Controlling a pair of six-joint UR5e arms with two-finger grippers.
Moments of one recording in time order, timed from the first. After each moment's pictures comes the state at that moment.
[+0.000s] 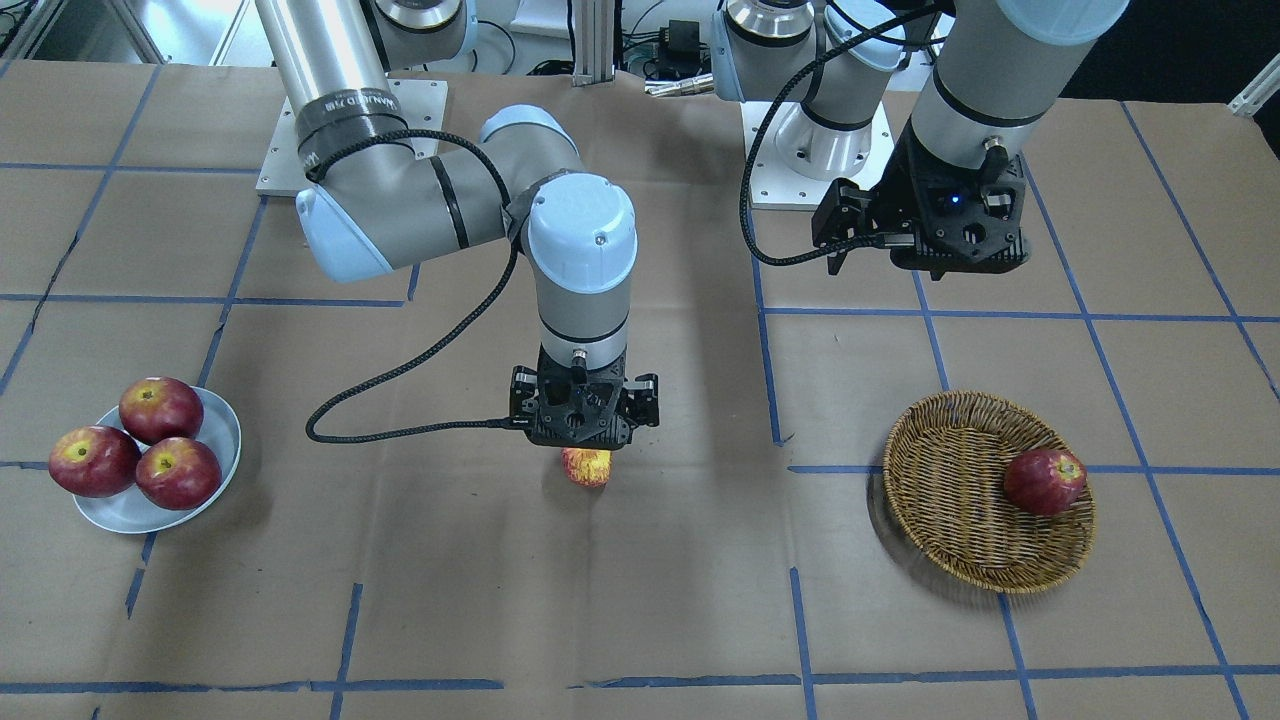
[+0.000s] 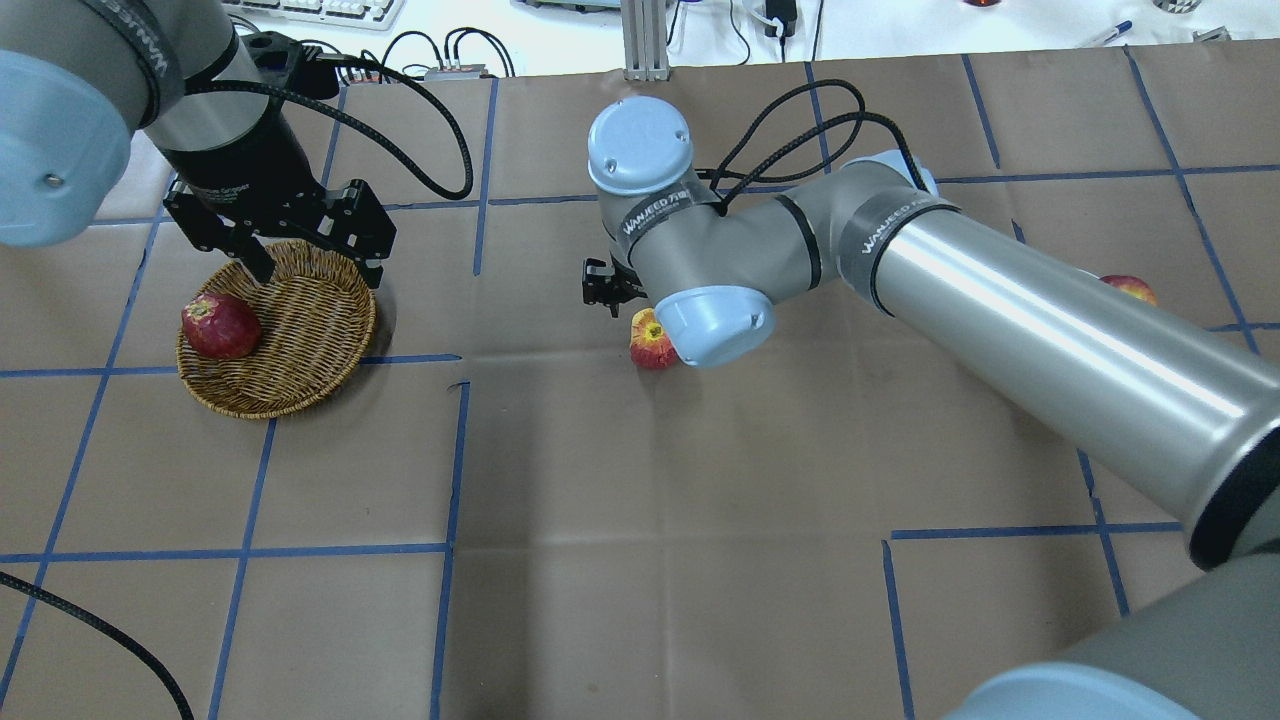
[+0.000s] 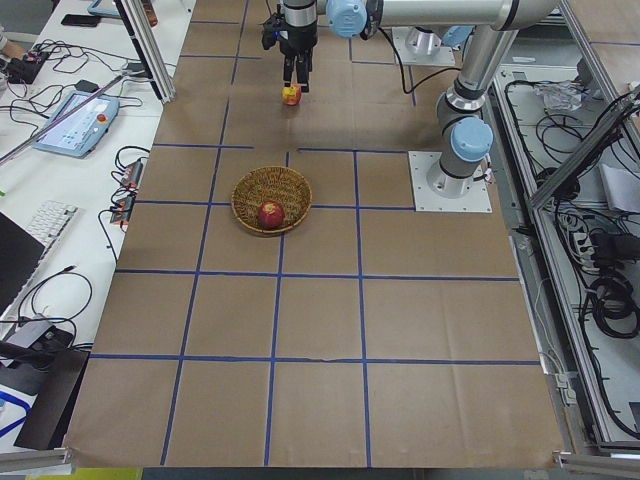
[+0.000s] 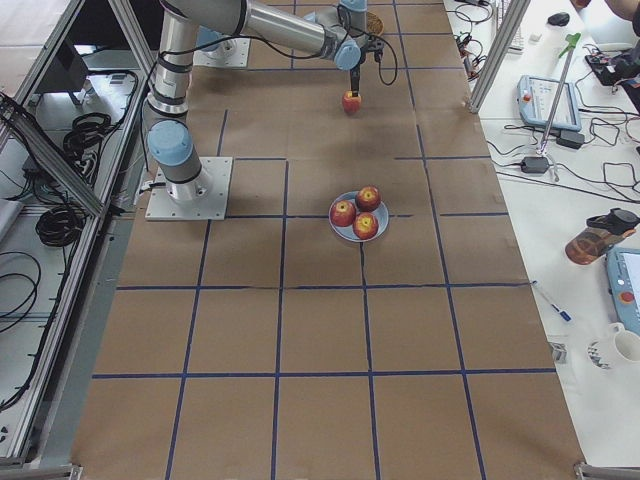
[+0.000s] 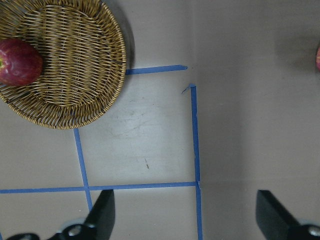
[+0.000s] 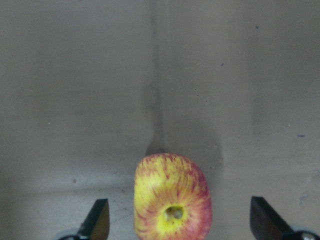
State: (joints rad) left arm -1.54 -1.59 -1.58 -1.61 1.62 0.10; right arm 1.98 -1.08 1.66 -2.27 -1.63 0.47
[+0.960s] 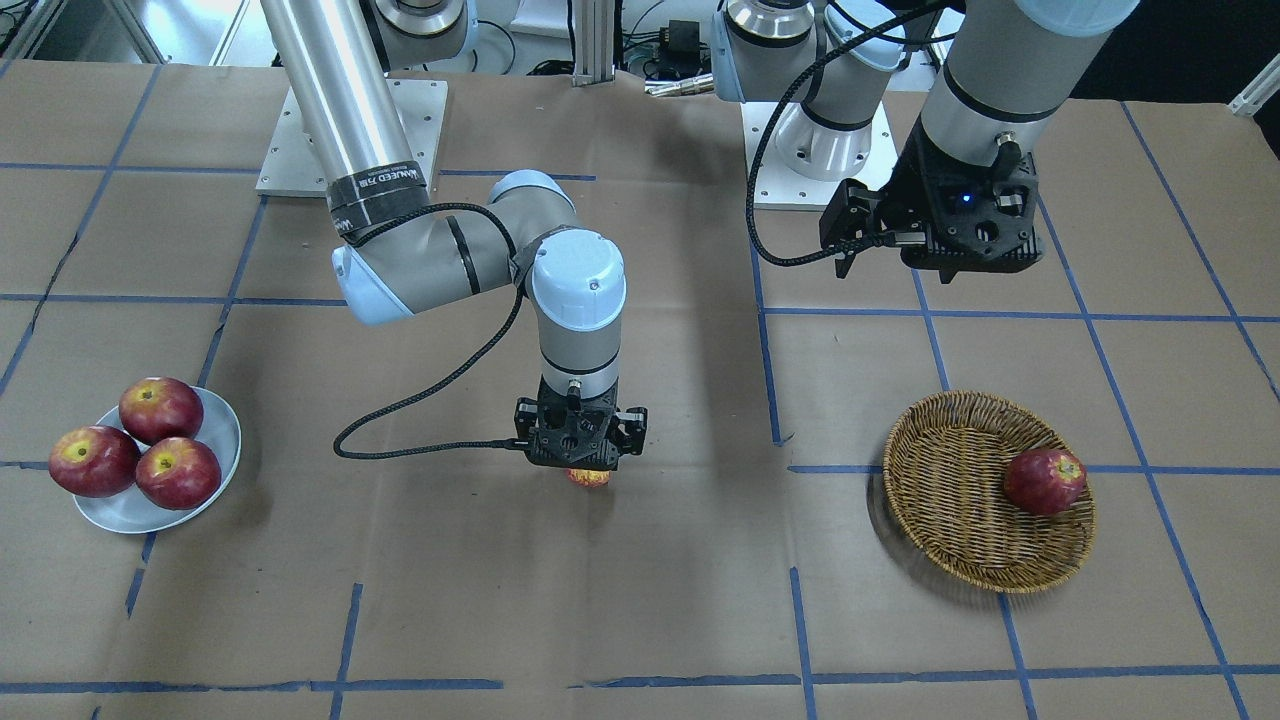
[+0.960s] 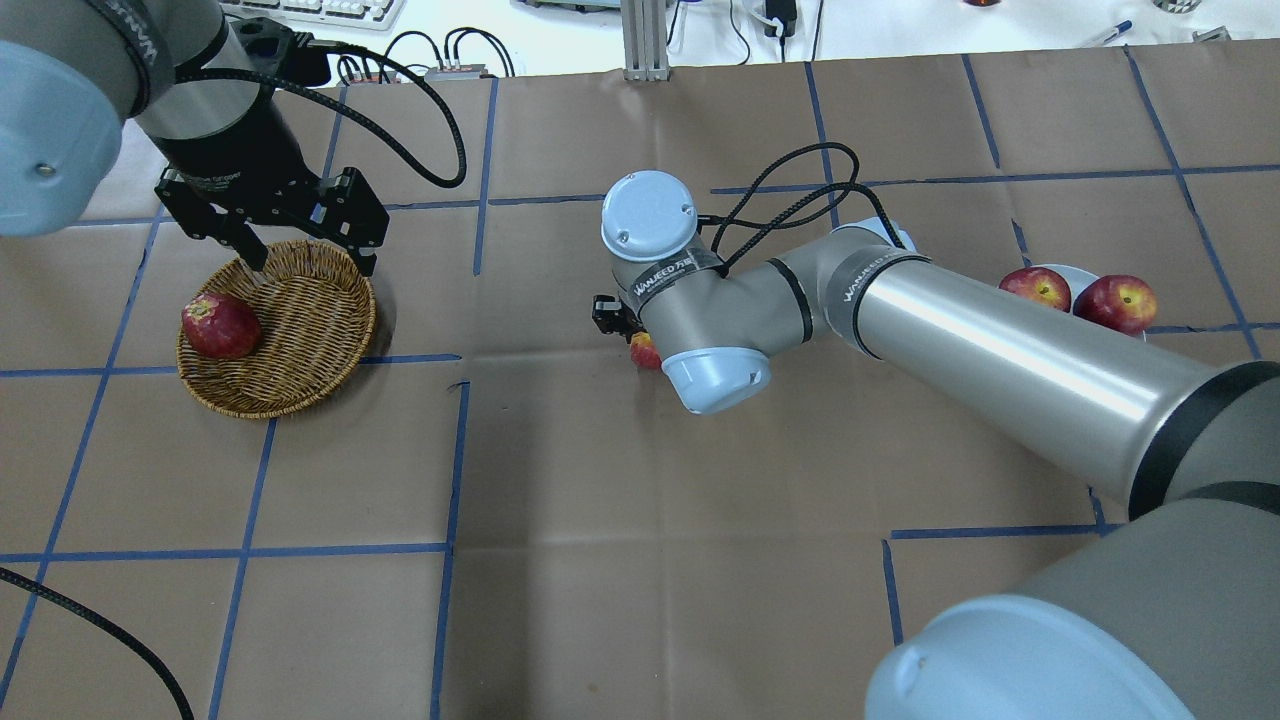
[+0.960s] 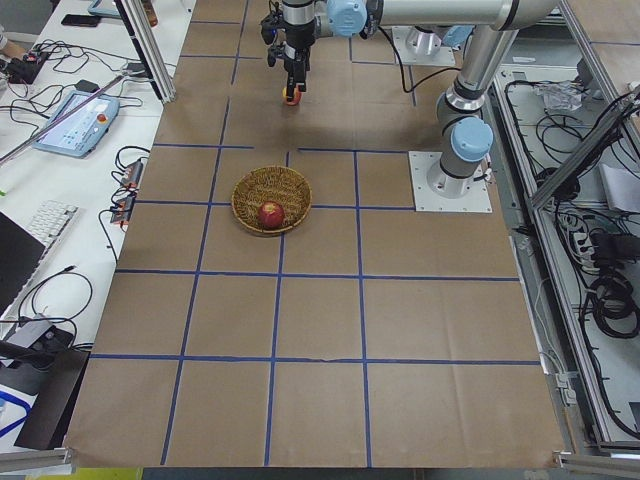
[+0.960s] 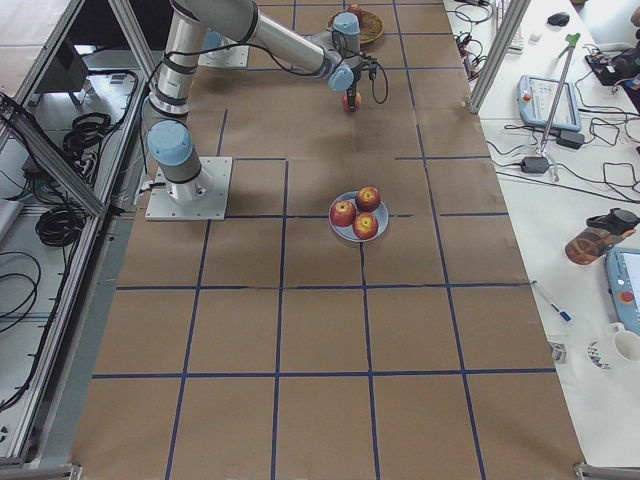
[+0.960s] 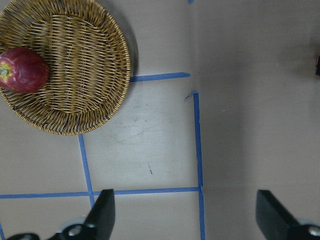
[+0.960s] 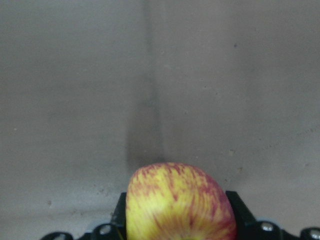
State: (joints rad) left arm -1.54 -1.59 -1.57 -1.60 1.63 0.11; right arm 1.98 -1.03 1.72 -2.41 -1.63 0.51
